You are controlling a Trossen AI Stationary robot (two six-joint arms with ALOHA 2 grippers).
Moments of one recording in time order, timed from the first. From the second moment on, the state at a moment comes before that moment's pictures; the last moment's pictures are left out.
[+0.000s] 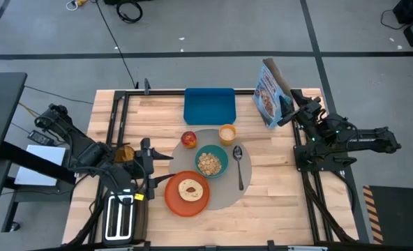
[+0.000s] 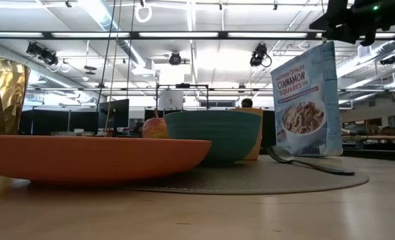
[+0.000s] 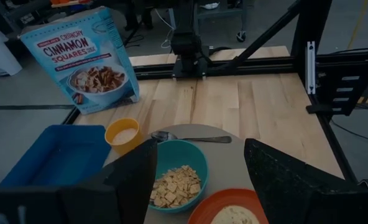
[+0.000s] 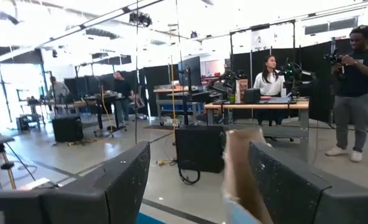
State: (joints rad) left arm -0.68 1.20 1.25 -0.58 -0.81 -0.29; right arm -0.01 0.32 0.29 0.42 0.95 -0.24
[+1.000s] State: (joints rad) left arm -0.68 1.20 1.25 -0.64 -0.81 -0.35; right arm 0.23 0.30 0.37 0.32 0.72 -0.30
